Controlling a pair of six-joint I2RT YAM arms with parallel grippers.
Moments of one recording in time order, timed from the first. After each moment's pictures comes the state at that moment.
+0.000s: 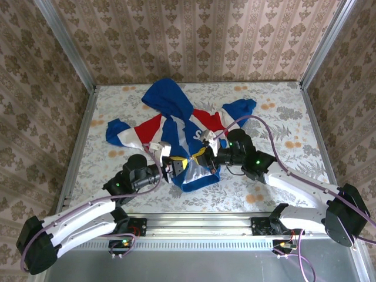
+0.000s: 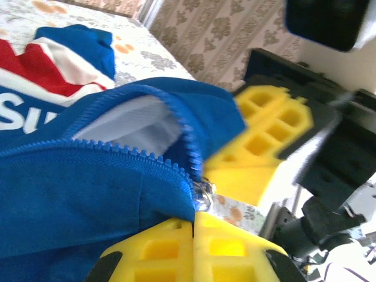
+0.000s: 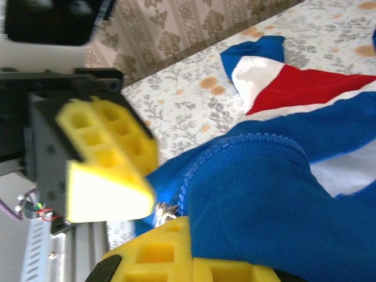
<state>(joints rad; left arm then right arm) -0.89 0.77 0.40 0.19 0.28 -0.56 0.71 1.17 0.75 0.01 -0.48 0.05</state>
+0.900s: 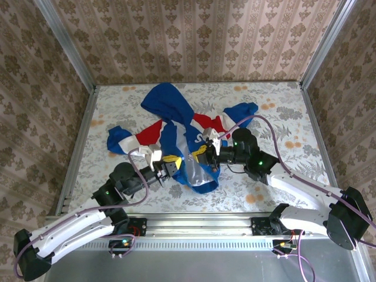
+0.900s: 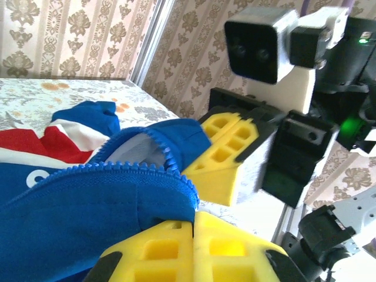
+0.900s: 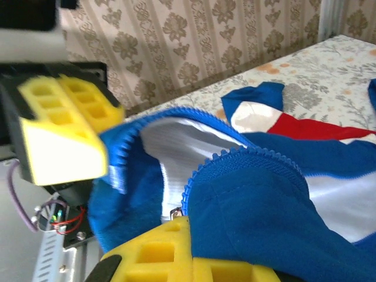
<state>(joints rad) -0.94 0.57 0.38 0.16 0.16 -0.45 0.69 1.13 0.73 0.13 -0.58 0.09</state>
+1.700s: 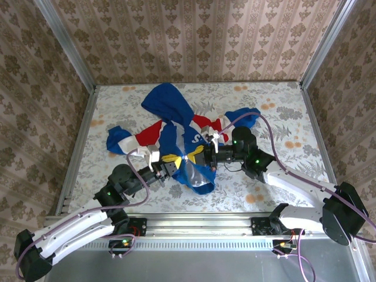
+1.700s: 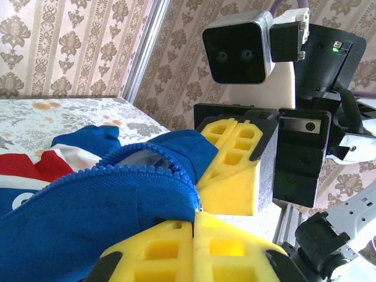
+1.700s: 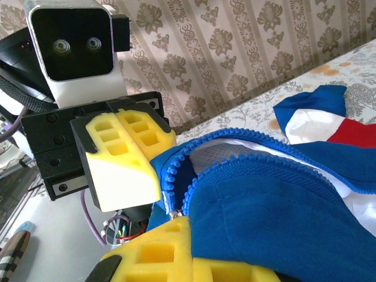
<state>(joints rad) -0.92 0.56 0.33 0.29 0.20 -0.44 0.68 1.19 0.72 0.27 -0.74 0.28</state>
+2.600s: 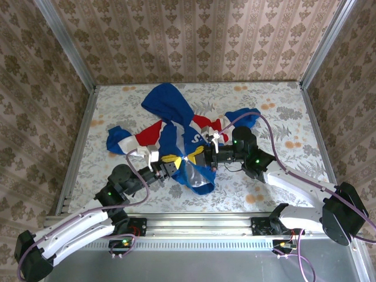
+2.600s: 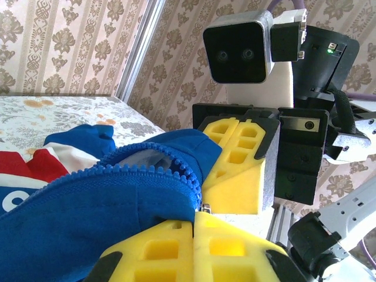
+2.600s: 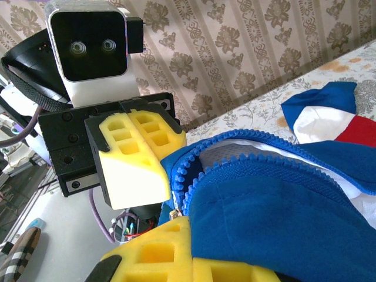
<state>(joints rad) -0.90 0.57 0.31 0.33 0.24 -0.46 0.68 1.19 0.72 0.27 -0.77 0.29</state>
